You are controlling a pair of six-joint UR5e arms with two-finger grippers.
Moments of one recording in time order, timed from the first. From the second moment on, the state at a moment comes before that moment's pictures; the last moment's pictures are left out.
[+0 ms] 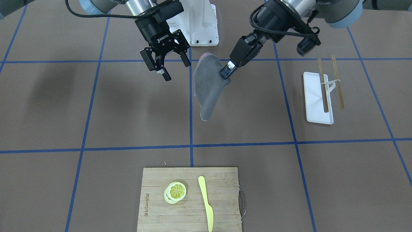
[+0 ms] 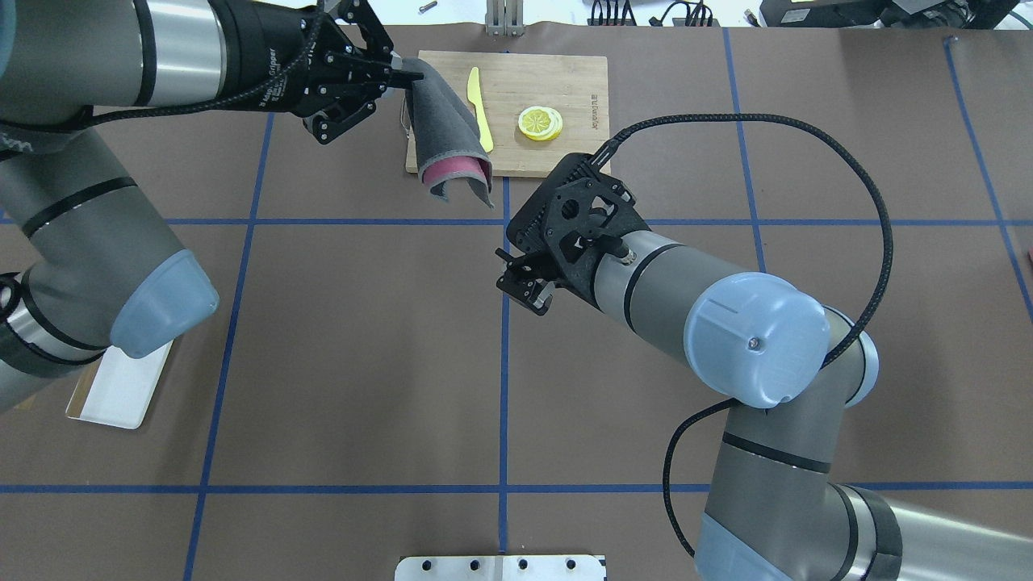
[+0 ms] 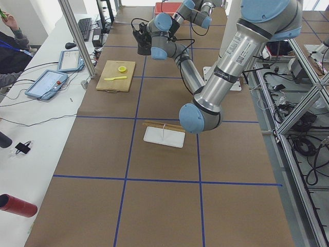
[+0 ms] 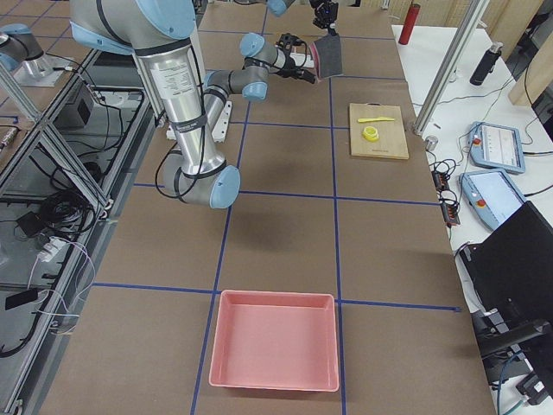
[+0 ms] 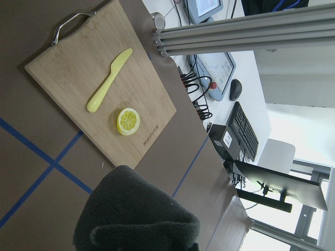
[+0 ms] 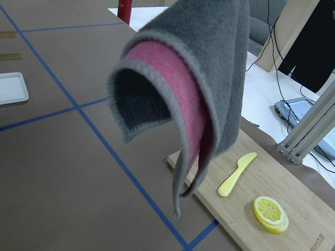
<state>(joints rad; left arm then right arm) -0.82 -2.15 -1.92 -2.27 -1.94 -2.19 0.40 -1.07 1.99 -1.09 1.28 0.33</state>
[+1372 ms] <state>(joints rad) -0.74 -2.18 -1.95 -2.27 -1.93 -2.19 0.40 -1.07 1.97 -1.09 1.23 0.37</state>
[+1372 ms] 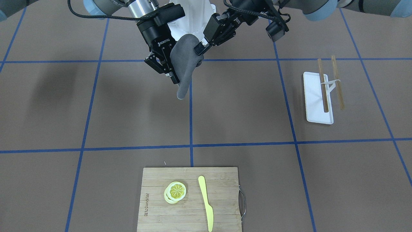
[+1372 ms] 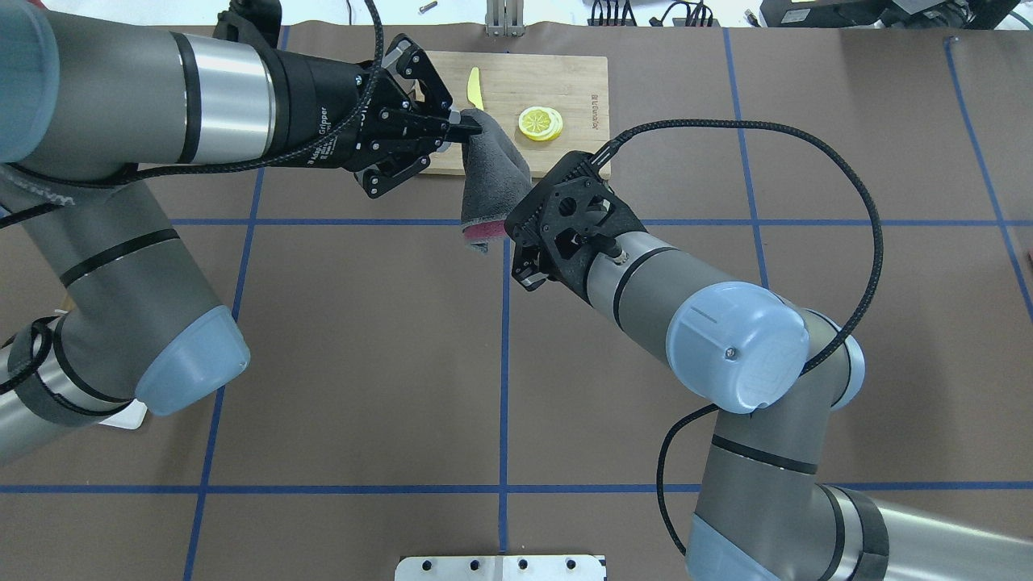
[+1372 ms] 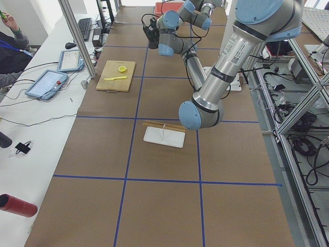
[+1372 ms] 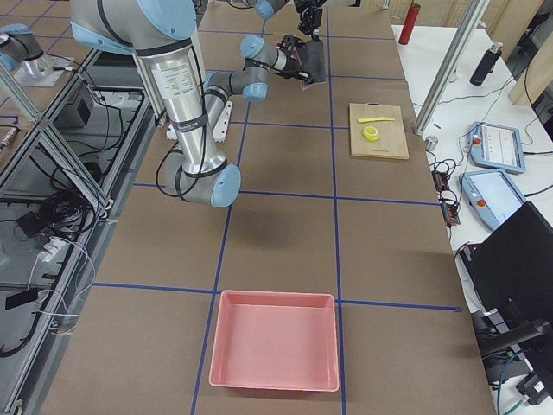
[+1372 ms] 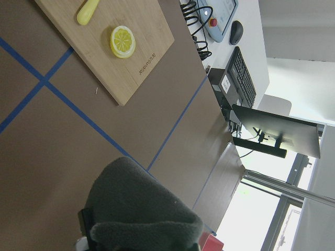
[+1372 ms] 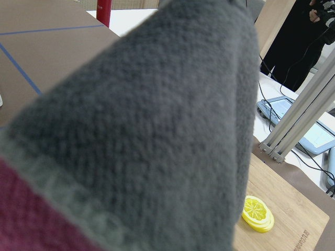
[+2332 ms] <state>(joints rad) -0.74 -2.17 -1.95 -2.27 -1.93 -2.18 0.40 -1.07 1.97 -1.09 1.23 0.43</state>
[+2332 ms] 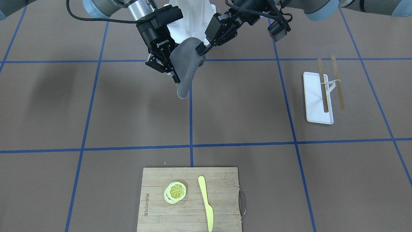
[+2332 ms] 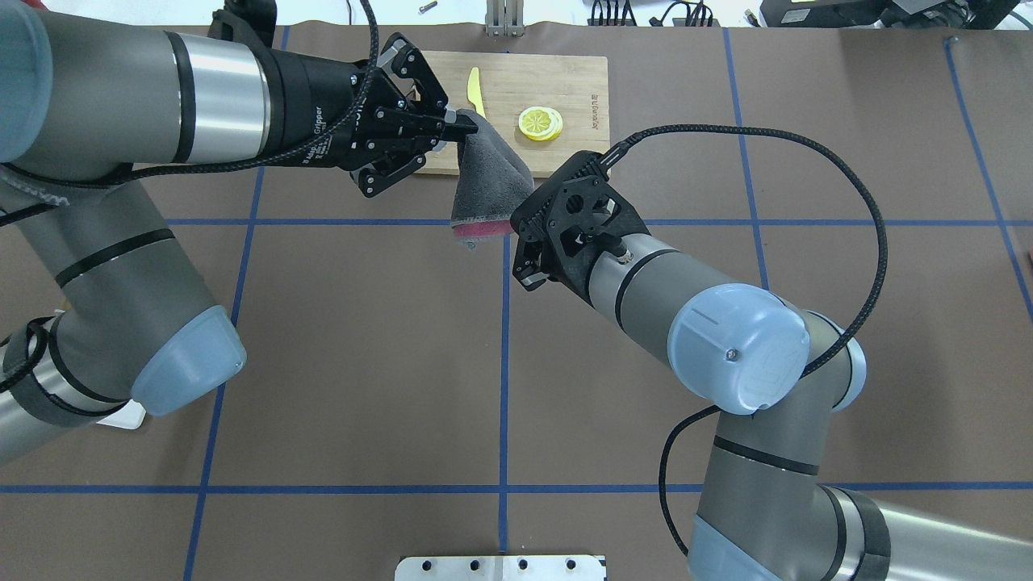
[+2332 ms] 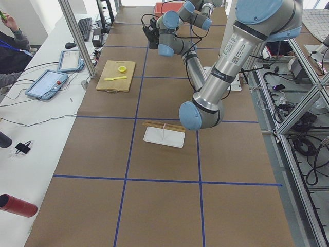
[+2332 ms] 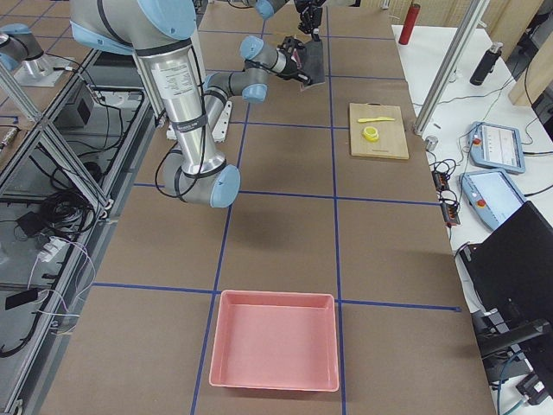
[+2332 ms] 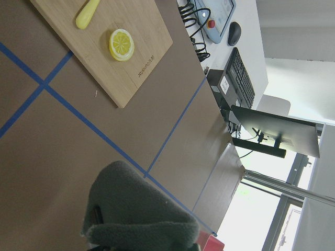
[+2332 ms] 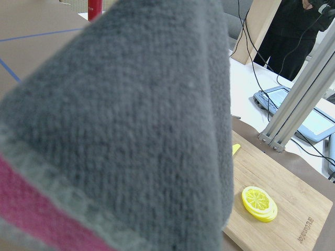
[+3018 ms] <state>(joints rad) -0.76 -2.11 -1.95 -2.27 -1.93 -1.95 0.43 -1.07 1.97 -1.09 1.23 0.44</state>
